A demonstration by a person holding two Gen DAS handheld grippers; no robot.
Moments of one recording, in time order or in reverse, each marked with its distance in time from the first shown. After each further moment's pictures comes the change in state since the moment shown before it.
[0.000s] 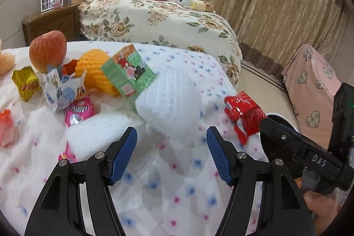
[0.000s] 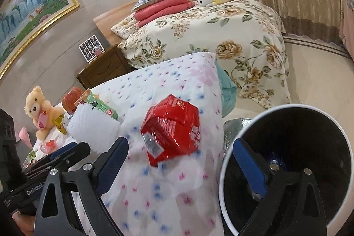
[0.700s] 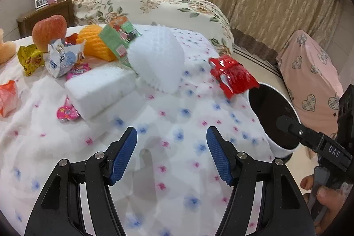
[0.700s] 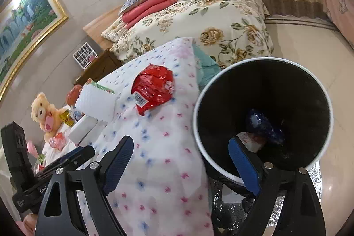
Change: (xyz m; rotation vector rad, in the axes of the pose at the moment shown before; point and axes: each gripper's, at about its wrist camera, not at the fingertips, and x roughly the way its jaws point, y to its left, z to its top) left arm -0.026 -0.009 -0.049 0.038 0.068 -0.024; right arm -0.052 -0.024 -0.051 0.130 0.026 -0.008
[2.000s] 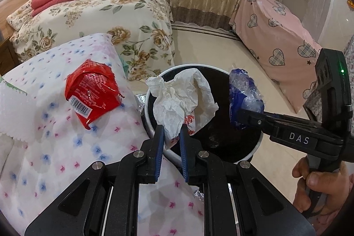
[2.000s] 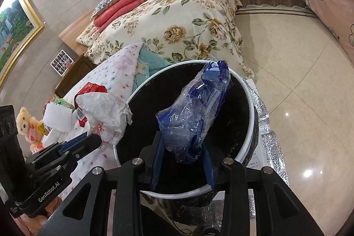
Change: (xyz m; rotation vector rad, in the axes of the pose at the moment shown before) left arm 0.057 -0.165 0.015 0.333 0.083 -0.202; right arm -0.025 -0.102 0.018 0.095 0.040 -0.114
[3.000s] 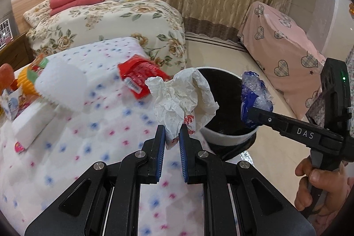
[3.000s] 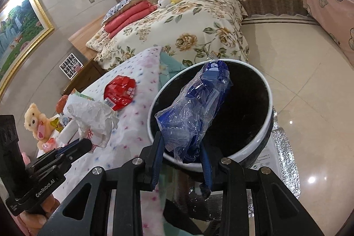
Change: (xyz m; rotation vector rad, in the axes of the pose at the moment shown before) left arm -0.066 0.031 -0.038 -0.043 -0.073 0.042; right arm -0.028 0.041 -0.031 -0.015 -0.077 0.024
